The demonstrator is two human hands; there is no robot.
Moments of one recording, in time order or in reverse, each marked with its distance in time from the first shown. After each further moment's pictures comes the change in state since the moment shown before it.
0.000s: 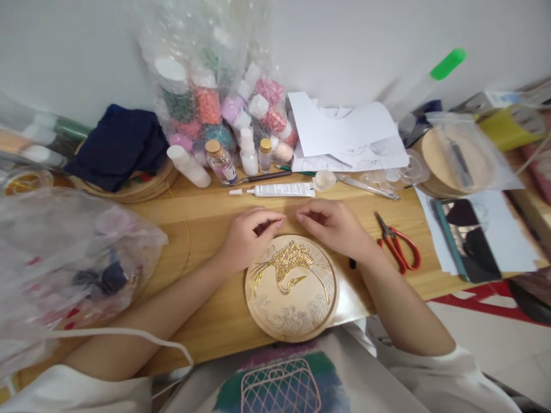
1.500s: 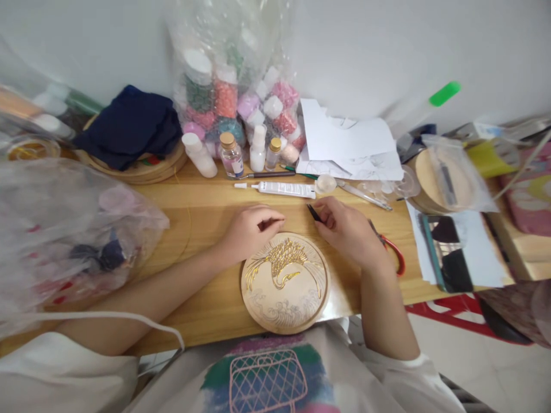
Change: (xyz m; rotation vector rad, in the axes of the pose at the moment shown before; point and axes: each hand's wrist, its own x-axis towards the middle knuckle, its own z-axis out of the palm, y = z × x) left_hand -0.003 -0.002 0.003 0.062 0.004 0.012; right_hand -0.013 0.002 -0.019 -0.427 -0.027 0.128
